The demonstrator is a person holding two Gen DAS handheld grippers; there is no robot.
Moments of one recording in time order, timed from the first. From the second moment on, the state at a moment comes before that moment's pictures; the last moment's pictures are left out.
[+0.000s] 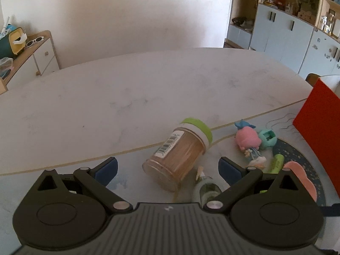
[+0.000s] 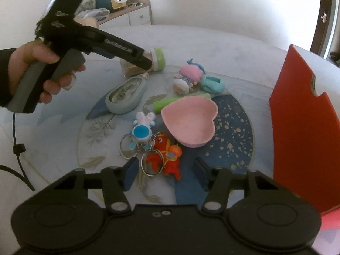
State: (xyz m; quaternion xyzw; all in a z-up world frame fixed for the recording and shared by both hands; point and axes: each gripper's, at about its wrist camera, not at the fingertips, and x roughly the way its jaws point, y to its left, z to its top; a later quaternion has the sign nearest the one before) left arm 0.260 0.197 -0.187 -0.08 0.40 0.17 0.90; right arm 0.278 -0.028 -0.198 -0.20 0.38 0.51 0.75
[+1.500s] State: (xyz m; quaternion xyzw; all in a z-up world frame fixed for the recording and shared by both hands) left arm 0.251 0.184 -0.179 -0.09 0.40 0.14 0.90; right arm 0.254 -0.080 -0.162 -0.16 0.38 0.47 0.78
